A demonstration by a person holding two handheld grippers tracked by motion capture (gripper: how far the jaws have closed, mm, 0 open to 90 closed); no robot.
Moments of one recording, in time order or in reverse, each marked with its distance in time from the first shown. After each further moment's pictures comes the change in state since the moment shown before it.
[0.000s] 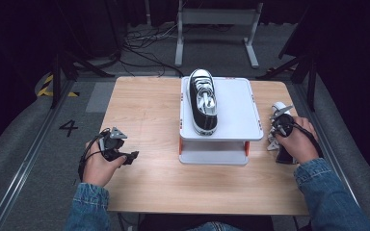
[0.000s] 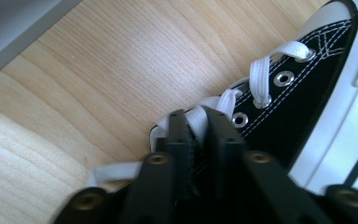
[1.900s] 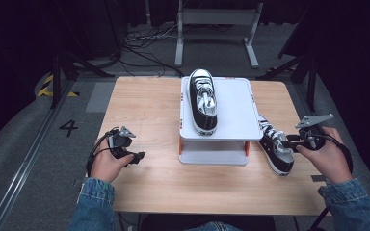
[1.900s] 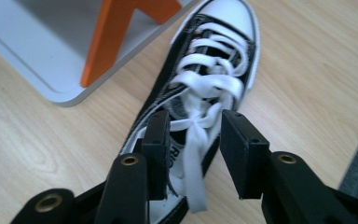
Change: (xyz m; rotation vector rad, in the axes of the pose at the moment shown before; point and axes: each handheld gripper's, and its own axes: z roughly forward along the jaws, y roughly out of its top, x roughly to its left) left arm -0.007 0.013 0.021 0.047 -0.047 0.025; right arm 0.004 -0.053 -0.074 -0.213 0.188 0.029
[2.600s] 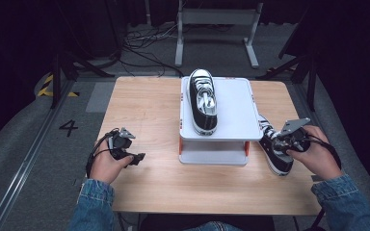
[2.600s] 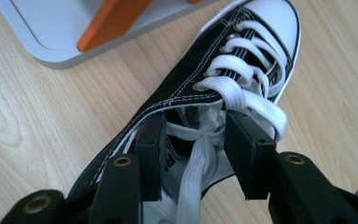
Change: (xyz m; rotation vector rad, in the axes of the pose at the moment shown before) left arm 0.000 -0.006 -0.001 0.011 -0.004 -0.002; right arm 0.009 0.010 0.030 0.070 -0.013 -0.302
